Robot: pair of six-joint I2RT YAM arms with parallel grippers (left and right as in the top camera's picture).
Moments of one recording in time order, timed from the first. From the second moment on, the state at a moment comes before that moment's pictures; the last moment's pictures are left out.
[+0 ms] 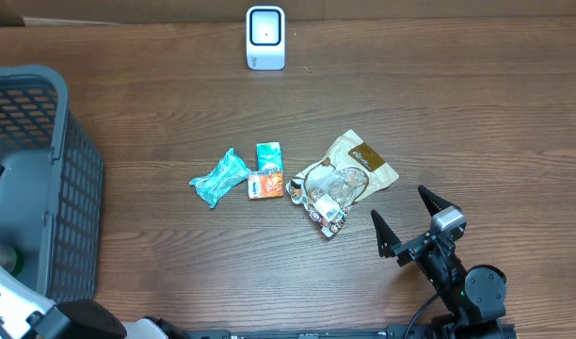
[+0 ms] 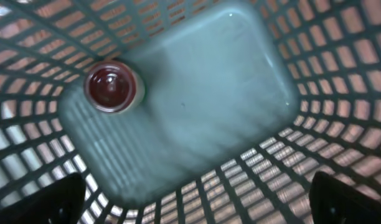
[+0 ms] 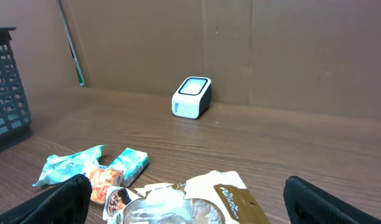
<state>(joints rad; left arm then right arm) 0.84 1.57 1.78 -1.38 -0.03 -0.31 0.20 0.01 0.02 -0.01 -0.28 0.07</state>
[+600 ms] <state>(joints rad) 0.91 1.57 1.40 -1.03 -0.22 -0.16 0.20 0.01 0.02 -0.01 -0.28 0.07</state>
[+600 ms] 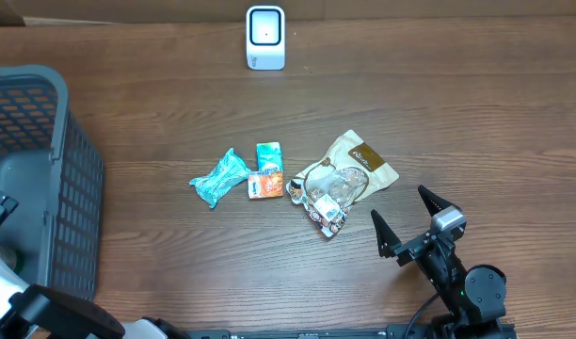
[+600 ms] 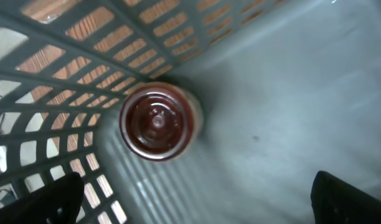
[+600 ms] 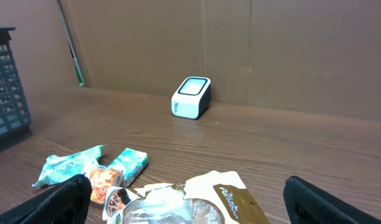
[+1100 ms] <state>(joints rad) 1.04 1.59 1.24 -0.80 -0.25 -0.09 0.20 0.01 0.02 -0.01 -0.28 0.07</state>
